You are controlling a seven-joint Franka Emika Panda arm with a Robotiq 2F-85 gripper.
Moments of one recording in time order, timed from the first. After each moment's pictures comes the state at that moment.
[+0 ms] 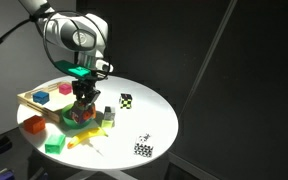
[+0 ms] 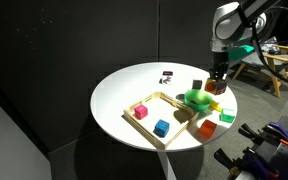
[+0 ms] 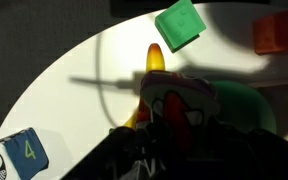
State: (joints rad) arm -0.09 0.15 -0.12 -2.30 -0.07 2.29 -0.10
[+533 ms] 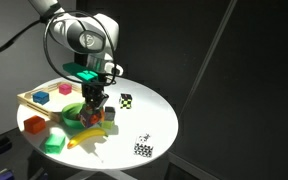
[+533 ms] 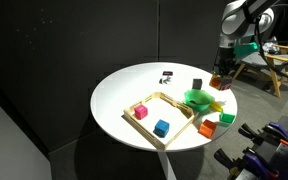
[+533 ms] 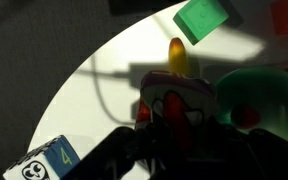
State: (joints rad) arm -0.15 0.15 -0.15 -2.28 -0.04 2.30 -0.10
